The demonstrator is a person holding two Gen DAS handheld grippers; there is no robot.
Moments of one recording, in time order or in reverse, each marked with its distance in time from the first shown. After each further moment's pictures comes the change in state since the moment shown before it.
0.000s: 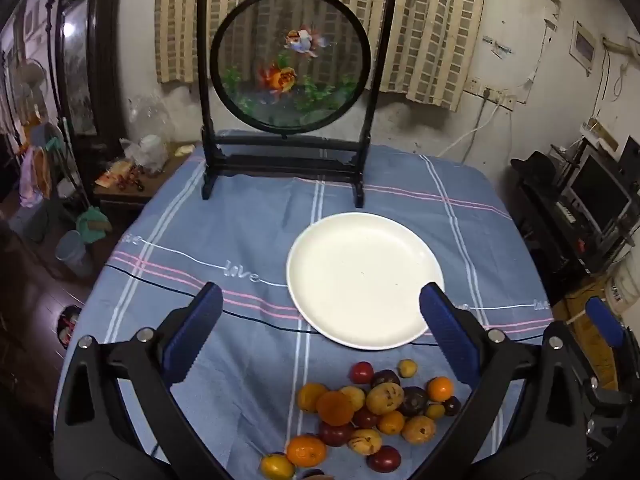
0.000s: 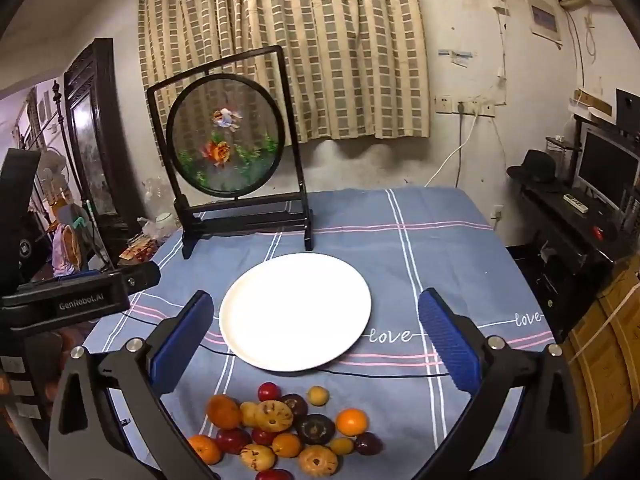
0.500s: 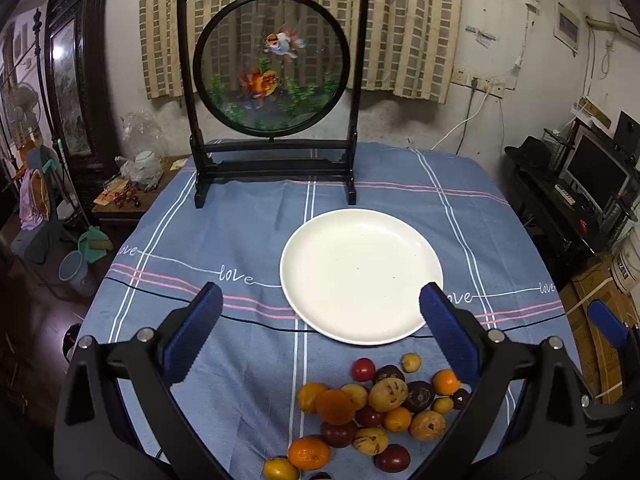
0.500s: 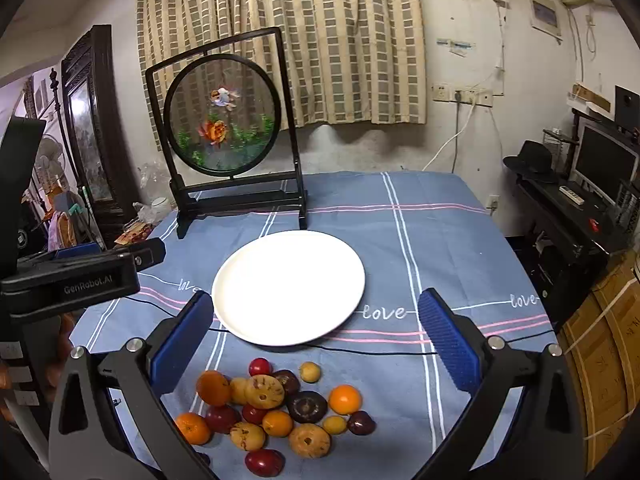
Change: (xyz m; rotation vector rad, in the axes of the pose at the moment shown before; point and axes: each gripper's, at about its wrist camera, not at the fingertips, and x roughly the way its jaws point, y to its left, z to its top) left arm 0.001 -0.006 -0.002 0.062 -0.009 -0.014; right arm -0.010 -0.008 -0.018 -0.001 0.030 -0.040
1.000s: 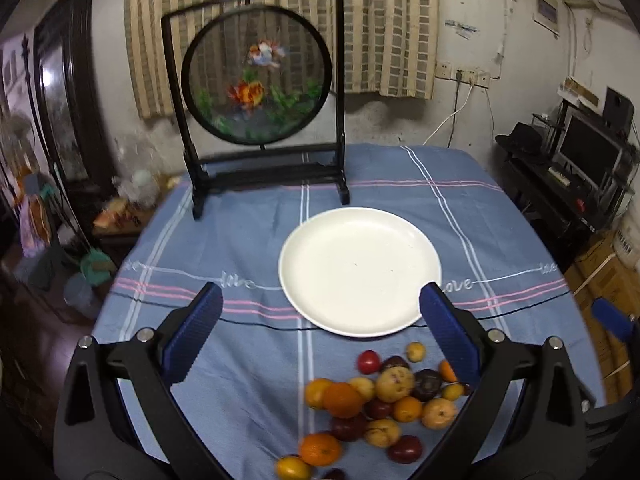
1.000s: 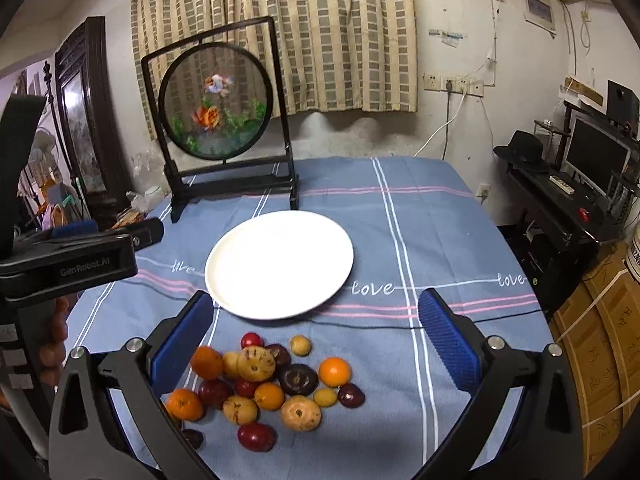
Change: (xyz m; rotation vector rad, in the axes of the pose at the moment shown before) left arm -0.009 -0.004 -0.019 0.103 -0.047 0.007; right arm -0.009 0.002 -0.021 -0.004 0.055 -0.008
